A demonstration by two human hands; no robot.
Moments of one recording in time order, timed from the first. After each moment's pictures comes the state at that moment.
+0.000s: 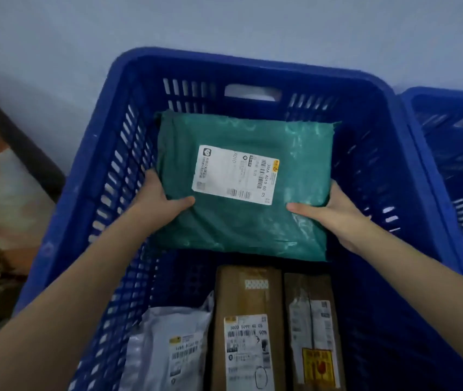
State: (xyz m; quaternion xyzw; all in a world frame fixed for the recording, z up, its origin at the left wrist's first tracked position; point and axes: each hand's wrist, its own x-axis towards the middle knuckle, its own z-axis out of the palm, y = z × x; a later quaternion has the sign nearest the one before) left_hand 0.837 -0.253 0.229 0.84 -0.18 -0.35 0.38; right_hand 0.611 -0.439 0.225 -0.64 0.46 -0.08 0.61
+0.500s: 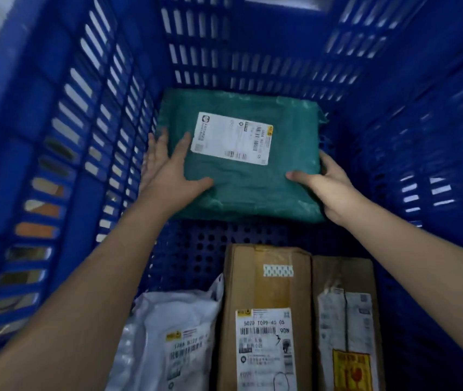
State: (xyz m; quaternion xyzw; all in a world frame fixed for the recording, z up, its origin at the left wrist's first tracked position) left_hand 0.838 -0.260 0.122 0.90 -0.33 -0.21 0.20; right_hand 0.653 -0.446 0.107 -0.57 0.49 -0.13 0.64
